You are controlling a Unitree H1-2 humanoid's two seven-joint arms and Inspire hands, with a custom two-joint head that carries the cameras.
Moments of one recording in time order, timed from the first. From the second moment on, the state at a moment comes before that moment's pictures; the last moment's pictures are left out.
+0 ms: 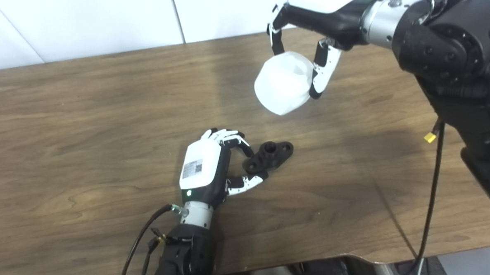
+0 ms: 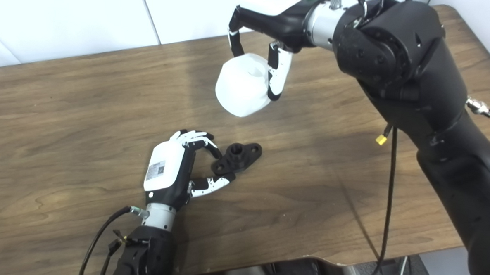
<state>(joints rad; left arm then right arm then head) 0.08 0.02 -0.46 -0.21 0.99 0.15 0.03 -0.75 -0.53 0.32 -0.66 -0.87 0.44 1.17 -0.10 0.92</state>
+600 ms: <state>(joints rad) 0.07 0.02 -0.46 -0.21 0.99 0.16 0.03 -0.59 -0.50 0.36 -0.71 -0.91 0.44 1.17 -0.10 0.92</state>
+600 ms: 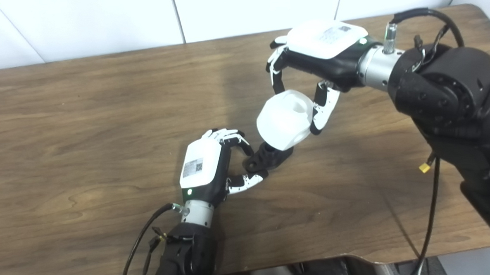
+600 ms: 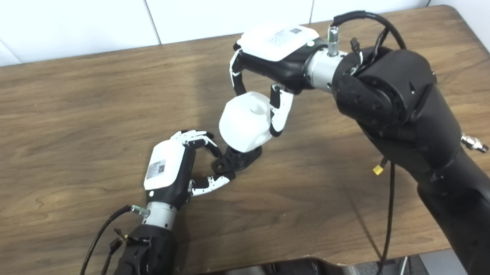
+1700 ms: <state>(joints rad) 0.06 0.01 -0.47 -0.21 0.99 0.17 0.03 -0.61 -0.44 0.44 -0.69 -0.99 0.44 1.17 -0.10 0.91</state>
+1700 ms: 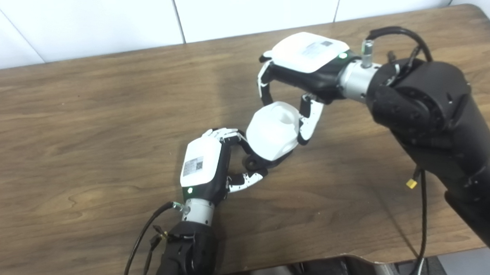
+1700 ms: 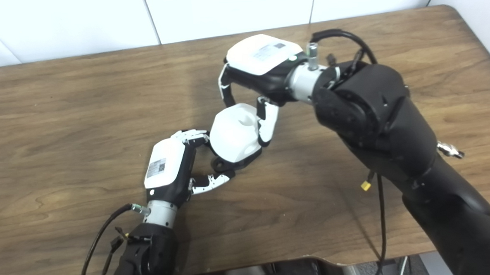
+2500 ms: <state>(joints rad) 0.06 0.01 -0.47 -0.20 0.99 0.18 0.04 -0.67 -0.40 0.66 -0.69 -1.18 0.44 1.17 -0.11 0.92</state>
